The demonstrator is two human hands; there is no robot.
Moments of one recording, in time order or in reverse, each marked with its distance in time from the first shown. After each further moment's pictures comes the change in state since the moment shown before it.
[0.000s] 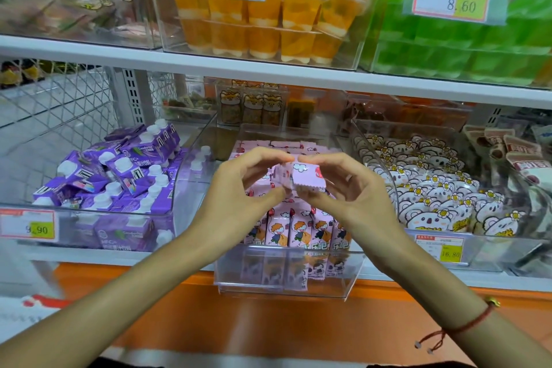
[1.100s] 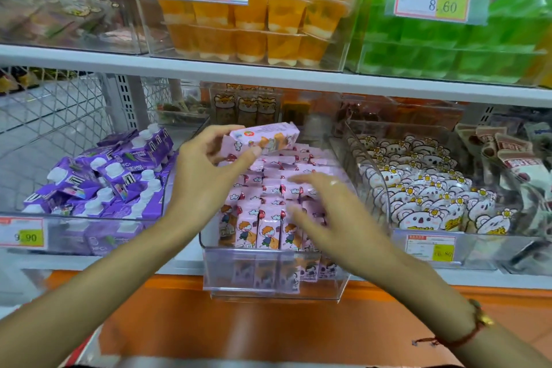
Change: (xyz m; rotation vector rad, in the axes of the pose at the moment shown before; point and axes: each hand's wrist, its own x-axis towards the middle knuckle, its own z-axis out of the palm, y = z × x) left_hand 0.024 -0.005 -0.010 0.020 0.320 -0.028; right_hand -0.007 0.011 -0.005 -0.809 -0.134 0.008
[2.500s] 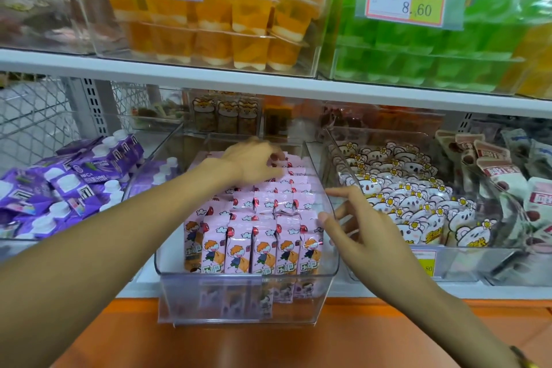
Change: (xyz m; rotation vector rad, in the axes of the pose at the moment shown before) left_hand 0.098 -0.048 0.093 0.911 -0.807 0.205; right_hand -0.025 0.046 -0.024 0.126 0.099 0.244
